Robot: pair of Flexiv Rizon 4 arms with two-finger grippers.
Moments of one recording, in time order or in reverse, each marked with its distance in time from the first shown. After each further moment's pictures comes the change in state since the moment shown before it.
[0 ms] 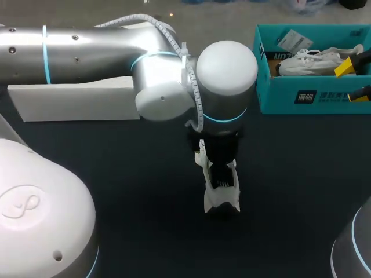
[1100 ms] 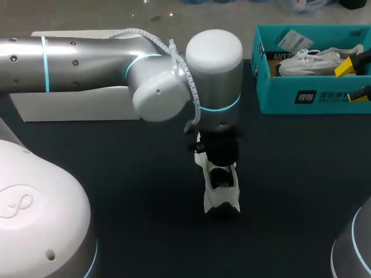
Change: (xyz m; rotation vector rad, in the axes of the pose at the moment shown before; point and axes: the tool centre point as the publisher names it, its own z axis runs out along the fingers) left arm 0.003 -0.034 0.020 0.227 0.004 -0.131; right arm 0.000 0.000 0.000 0.000 0.000 0.000
